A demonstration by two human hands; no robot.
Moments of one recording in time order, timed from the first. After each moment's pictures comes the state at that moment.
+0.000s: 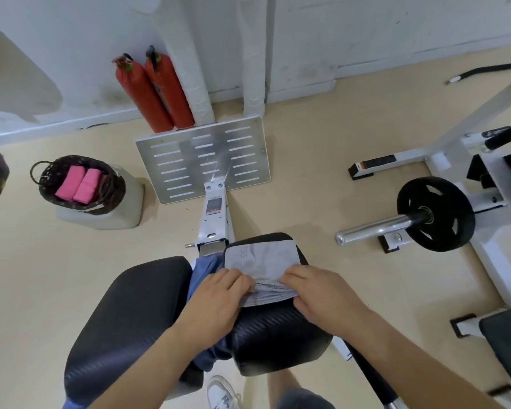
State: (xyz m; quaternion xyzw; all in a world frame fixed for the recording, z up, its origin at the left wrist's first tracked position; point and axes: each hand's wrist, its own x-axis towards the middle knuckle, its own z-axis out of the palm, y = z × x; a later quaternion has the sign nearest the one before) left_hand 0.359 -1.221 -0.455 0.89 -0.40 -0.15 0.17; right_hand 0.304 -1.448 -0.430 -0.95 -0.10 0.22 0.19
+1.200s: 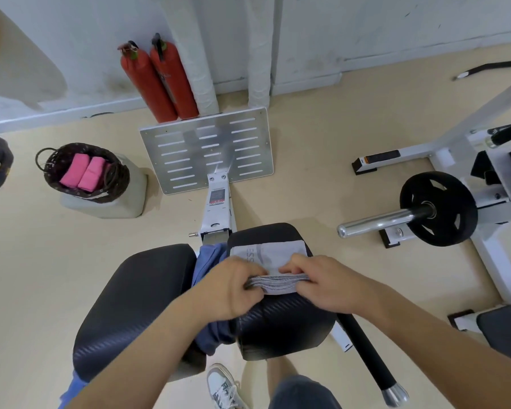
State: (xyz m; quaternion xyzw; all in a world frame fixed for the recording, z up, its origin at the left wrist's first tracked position) left_hand 0.370 -1.237 -0.428 0.83 -0.30 -0.38 0.27; right_hand 0.310 -1.453 -0.424 -0.88 -0.05 0.35 0.32
